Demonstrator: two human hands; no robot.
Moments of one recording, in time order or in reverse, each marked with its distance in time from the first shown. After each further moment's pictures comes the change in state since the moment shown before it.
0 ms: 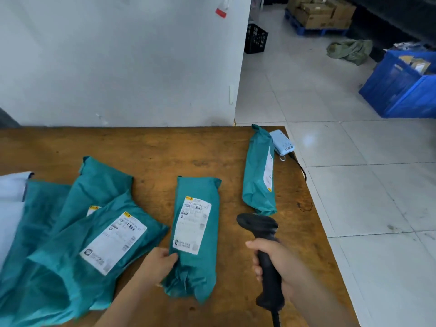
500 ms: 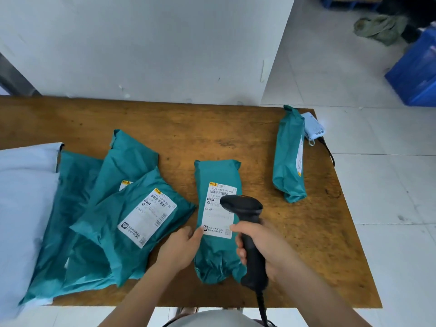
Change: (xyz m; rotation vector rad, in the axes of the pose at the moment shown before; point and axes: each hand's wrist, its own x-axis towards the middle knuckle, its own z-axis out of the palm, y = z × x) left_hand -0.005 -0.026 -0.012 0.115 0.055 0.109; right_hand 0.003 0.013 0.096 -0.075 -0.083 -0.024
